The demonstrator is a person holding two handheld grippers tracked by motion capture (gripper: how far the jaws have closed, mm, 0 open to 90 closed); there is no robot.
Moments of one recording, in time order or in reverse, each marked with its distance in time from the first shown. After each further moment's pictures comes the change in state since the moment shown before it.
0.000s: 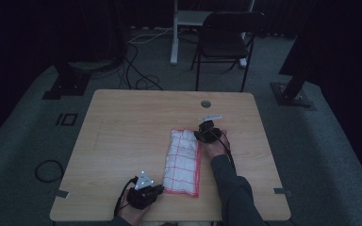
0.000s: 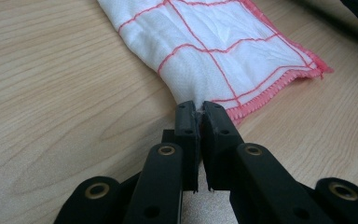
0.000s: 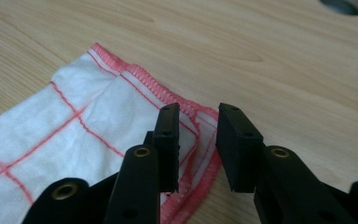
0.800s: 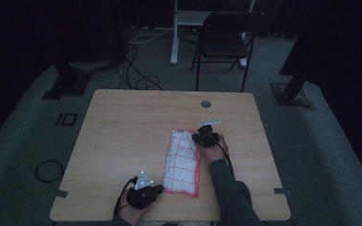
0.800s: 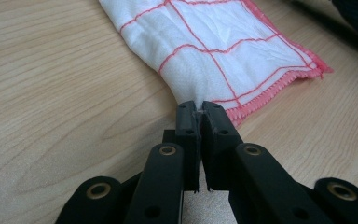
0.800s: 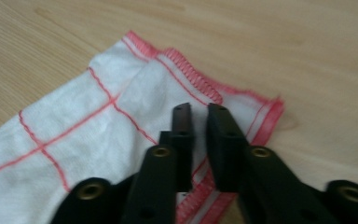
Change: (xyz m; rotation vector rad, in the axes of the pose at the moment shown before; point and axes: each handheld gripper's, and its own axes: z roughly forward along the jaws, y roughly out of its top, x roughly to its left) left arm 0.001 0.000 -0.001 -0.002 0.002 -0.001; right arm 0.011 -0.012 -0.003 -0.025 0.074 0.015
